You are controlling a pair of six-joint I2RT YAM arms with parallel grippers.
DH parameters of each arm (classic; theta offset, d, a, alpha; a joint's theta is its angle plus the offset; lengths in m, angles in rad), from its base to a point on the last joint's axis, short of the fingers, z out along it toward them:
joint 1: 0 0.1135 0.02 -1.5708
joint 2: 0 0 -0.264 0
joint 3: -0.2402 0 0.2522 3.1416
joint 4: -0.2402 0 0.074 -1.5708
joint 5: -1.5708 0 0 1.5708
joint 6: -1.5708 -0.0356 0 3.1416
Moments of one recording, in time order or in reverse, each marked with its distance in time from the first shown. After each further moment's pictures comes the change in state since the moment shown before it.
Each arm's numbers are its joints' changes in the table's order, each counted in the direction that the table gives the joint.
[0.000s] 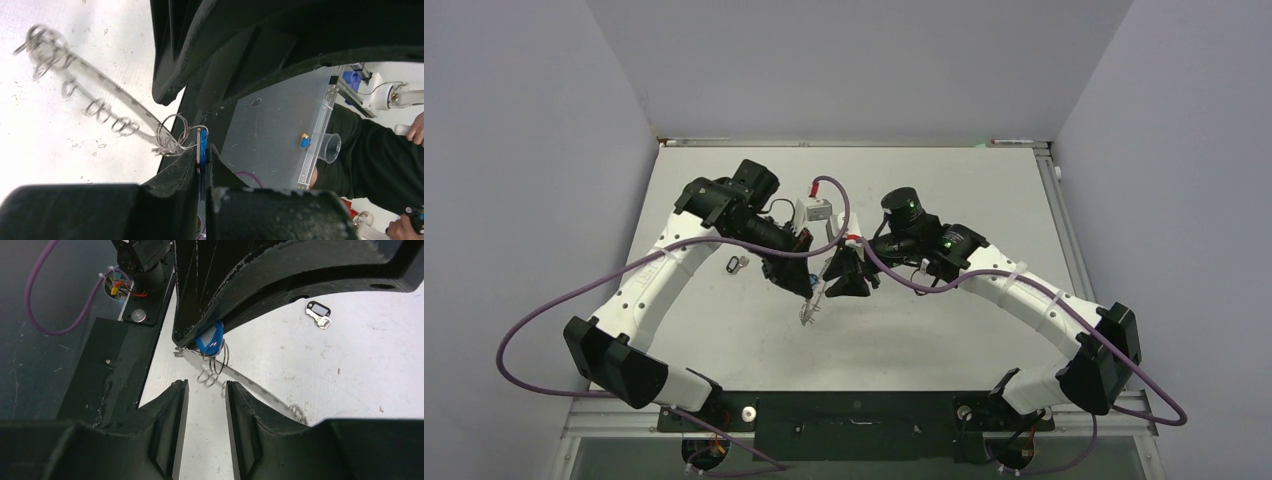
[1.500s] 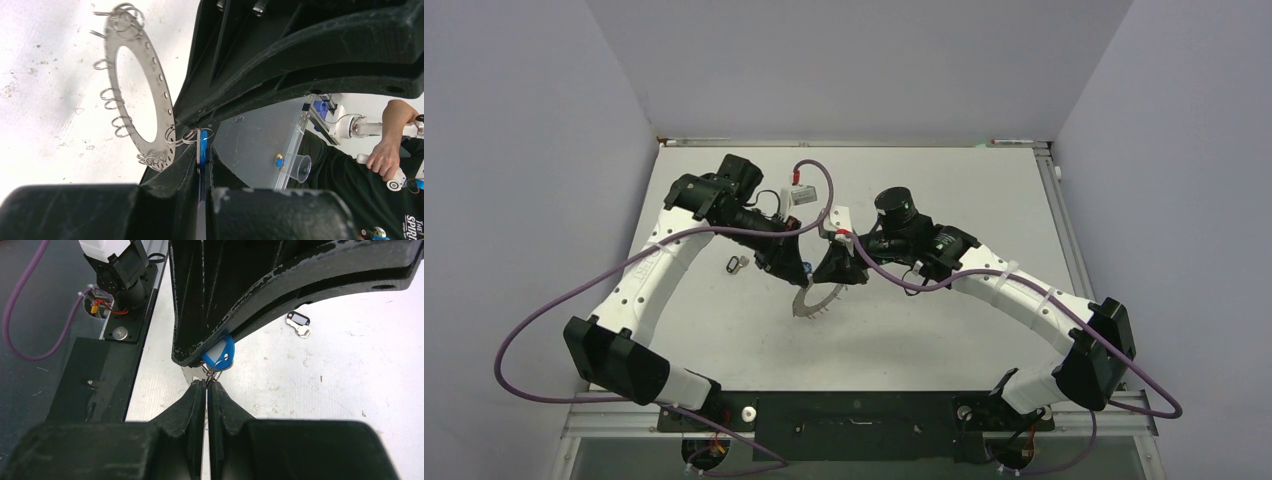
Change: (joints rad) left arm 0.103 0.007 0.015 0.026 -0.080 0.093; right arm 0.034 0.034 -0.002 0.136 -0.081 -0.090
